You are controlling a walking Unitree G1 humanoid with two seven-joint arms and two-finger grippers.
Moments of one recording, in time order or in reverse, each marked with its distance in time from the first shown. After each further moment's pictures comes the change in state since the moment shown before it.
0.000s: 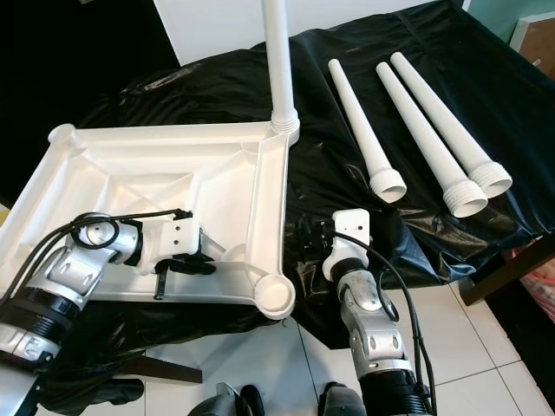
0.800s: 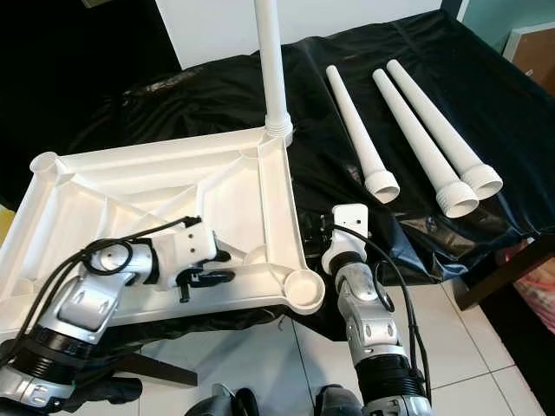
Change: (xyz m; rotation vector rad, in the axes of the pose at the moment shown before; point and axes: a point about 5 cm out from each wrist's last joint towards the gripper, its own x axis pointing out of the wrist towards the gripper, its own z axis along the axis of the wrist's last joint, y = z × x) left arm -0.007 -0.013 0.010 -0.083 -0.019 0.216; right arm 0.011 0.001 -0.004 0.013 0.011 -0.002
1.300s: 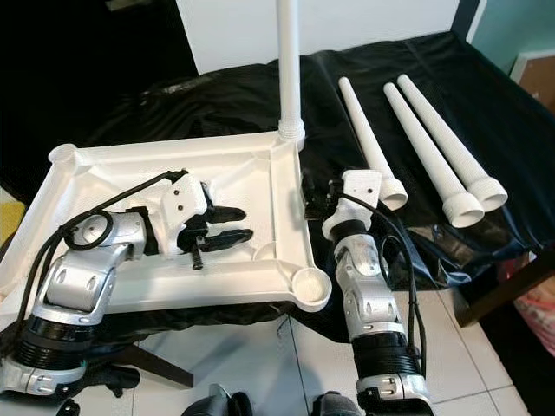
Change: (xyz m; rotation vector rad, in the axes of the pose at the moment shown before) left arm -0.015 0.016 0.051 -0.065 -0.286 0.075; right arm 0.015 -0.007 0.051 0.037 -0.239 -0.035
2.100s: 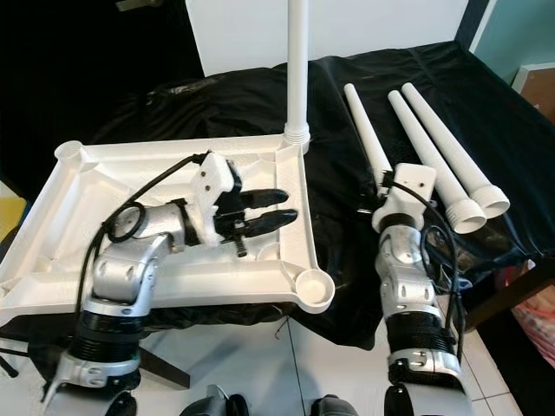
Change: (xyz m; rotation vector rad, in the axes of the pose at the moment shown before) left arm 0.040 -0.011 0.034 -0.115 -0.269 -0.036; right arm 0.010 -0.075 -0.002 -0.149 0.073 -0.353
